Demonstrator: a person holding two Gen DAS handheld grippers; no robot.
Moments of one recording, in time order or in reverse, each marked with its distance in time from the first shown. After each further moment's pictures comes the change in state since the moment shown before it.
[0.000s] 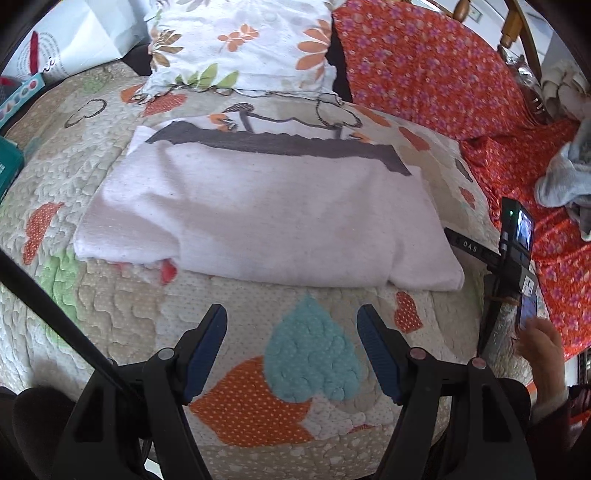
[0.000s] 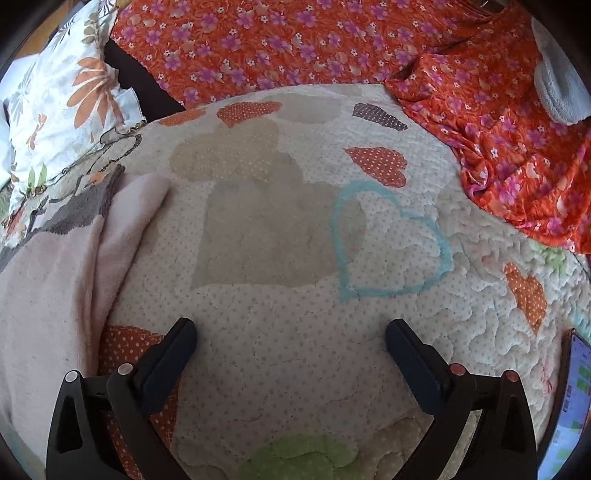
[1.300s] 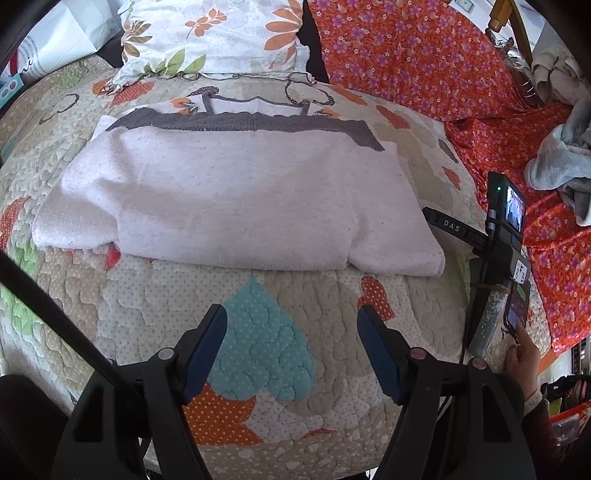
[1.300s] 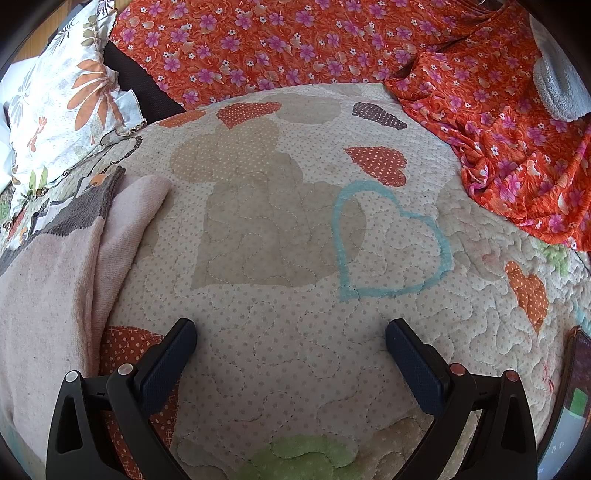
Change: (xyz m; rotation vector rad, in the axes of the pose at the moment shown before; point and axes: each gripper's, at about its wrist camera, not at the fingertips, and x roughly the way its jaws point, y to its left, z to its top) left arm 0.022 -0.039 -0.008 0.015 0.042 -0.041; right arm -0.001 -0.001 -0.001 -0.004 0.001 -0.009
